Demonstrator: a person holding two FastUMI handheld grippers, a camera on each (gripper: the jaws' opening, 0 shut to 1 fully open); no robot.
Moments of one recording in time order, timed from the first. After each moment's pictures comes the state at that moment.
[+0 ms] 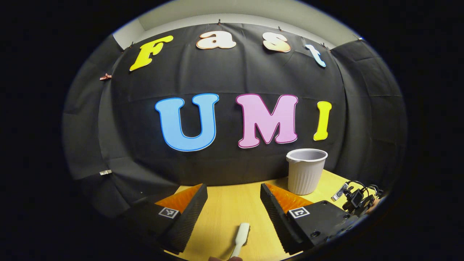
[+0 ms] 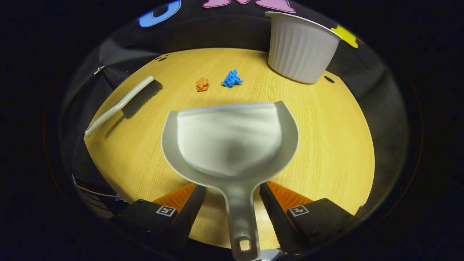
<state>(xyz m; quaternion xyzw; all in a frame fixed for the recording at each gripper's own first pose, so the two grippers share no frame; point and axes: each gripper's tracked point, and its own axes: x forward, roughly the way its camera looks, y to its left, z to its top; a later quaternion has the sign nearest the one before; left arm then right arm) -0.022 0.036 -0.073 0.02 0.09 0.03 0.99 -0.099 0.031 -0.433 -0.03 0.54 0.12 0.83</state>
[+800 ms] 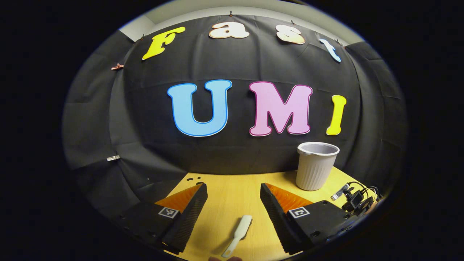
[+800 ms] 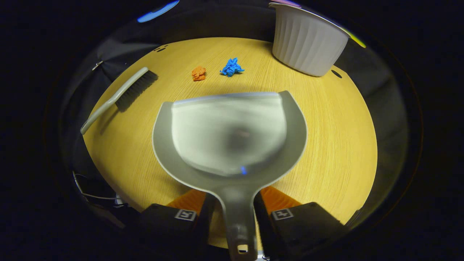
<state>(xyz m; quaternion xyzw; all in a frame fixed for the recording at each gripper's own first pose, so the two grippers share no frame) -0.028 0.043 -0.103 0.00 0.13 0.09 0.99 -0.093 0.022 -0.446 -0.03 0.57 0.12 0.81</state>
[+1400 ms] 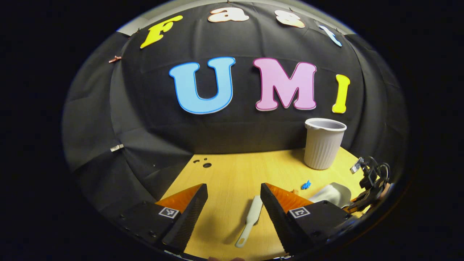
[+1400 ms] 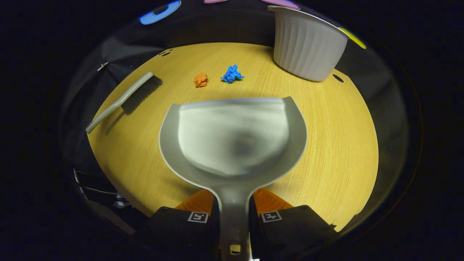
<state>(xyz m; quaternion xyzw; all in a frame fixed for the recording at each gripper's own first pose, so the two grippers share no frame) -0.048 0.065 -0.174 0.01 0.23 0.08 0.97 -0.090 0.019 -0.435 -0.04 0.54 0.17 0.82</state>
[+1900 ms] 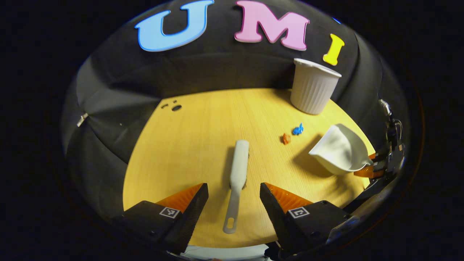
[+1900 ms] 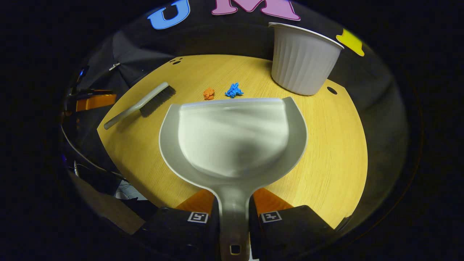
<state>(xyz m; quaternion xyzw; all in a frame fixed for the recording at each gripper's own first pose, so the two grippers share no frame) -0.067 0.039 -0.328 -0.01 0.48 -0.02 0.88 -0.105 -0.005 -0.379 -0.04 0.51 0.18 0.84</state>
